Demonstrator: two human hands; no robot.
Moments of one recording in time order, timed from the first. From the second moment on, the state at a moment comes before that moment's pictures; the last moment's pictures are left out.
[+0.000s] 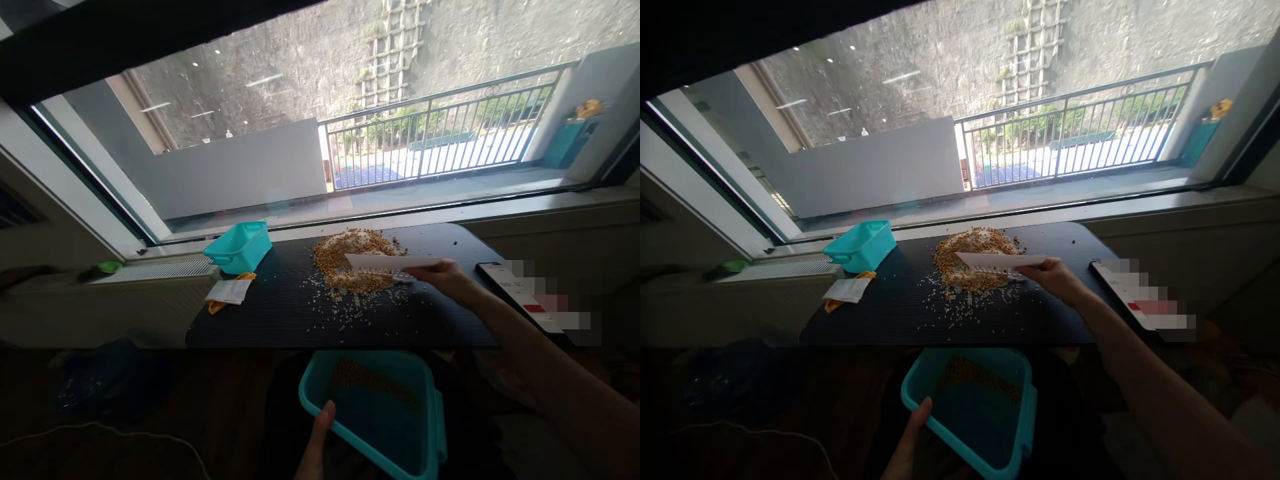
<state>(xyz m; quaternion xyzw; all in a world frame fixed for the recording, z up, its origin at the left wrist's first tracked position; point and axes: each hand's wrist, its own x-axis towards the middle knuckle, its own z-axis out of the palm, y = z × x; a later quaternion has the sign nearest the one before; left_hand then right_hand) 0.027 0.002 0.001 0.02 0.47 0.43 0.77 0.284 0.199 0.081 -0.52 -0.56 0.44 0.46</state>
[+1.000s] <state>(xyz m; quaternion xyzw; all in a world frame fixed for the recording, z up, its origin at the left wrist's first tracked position) 0.040 -0.003 0.006 -0.08 0.46 0.42 0.78 0.274 0.185 0.062 -0.51 -0.61 0.44 0.42</state>
